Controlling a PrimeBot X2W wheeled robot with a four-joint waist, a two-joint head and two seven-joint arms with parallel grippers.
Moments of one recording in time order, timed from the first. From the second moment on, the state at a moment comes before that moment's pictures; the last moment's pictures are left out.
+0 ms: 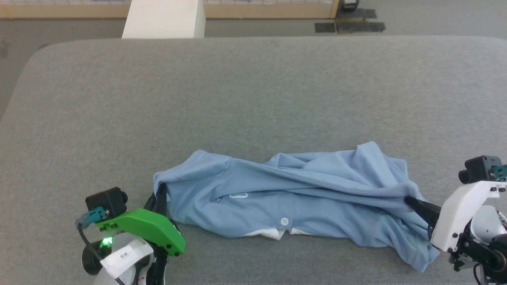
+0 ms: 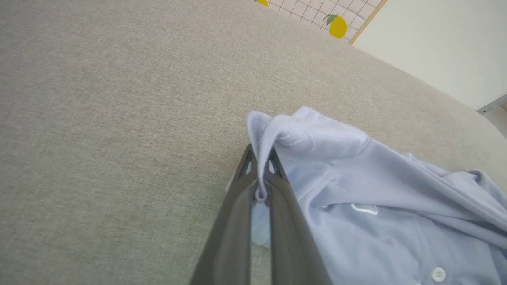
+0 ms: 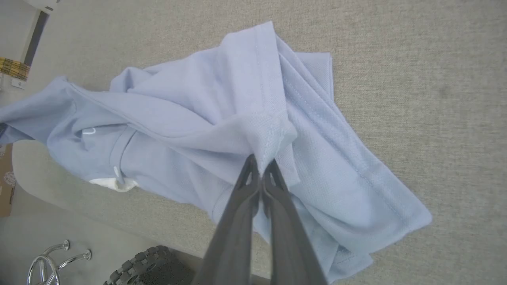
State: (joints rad) left arm -0.10 0.25 -0.28 0.04 -0.69 0.25 0.07; right arm -0.11 -0.24 -0.11 -0.01 0.62 0.13 0.85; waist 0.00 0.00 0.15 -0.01
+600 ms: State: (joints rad) left arm -0.81 0.36 -0.24 0.13 -0.68 0.10 0.15; right arm -0.71 -0.32 -0.17 0.01 0.65 0.13 1.03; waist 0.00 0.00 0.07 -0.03
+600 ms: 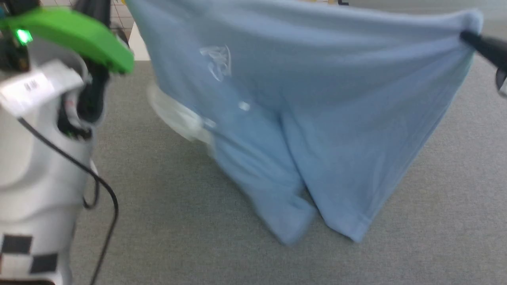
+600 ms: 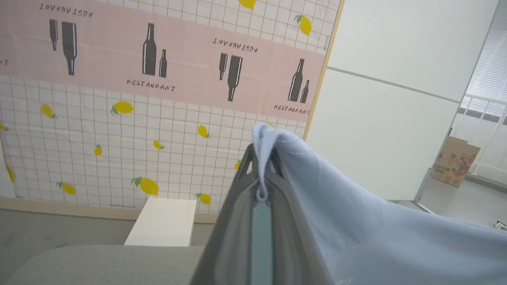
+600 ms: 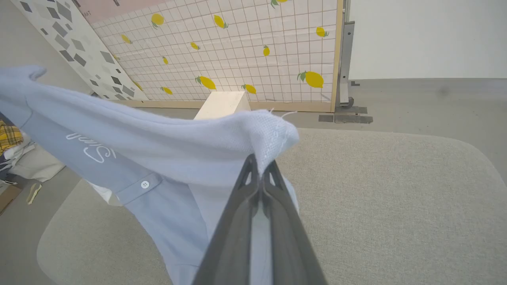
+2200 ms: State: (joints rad) left arm -1.84 0.45 -0.31 0.61 -0.34 0.18 -0.11; right arm -1.67 -0.10 -0.33 0.46 0.20 0.13 0.54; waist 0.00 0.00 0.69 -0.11
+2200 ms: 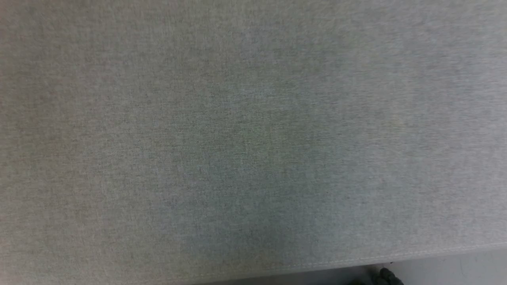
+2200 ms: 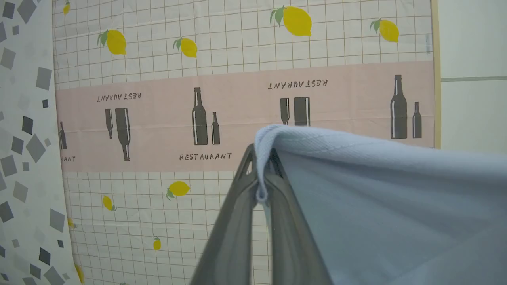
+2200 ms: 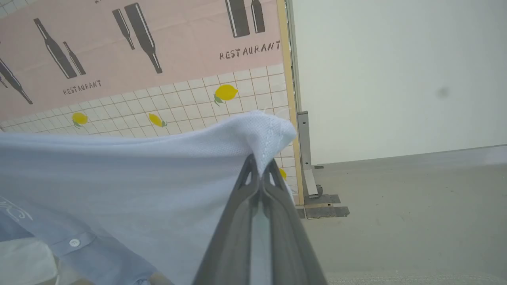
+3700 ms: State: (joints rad) left arm 0.12 0.38 -0.26 0.22 -0.80 0.18 0.19; right arm 0.07 -0.25 -0.13 0.14 0.56 0.13 0.56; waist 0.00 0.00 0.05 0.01
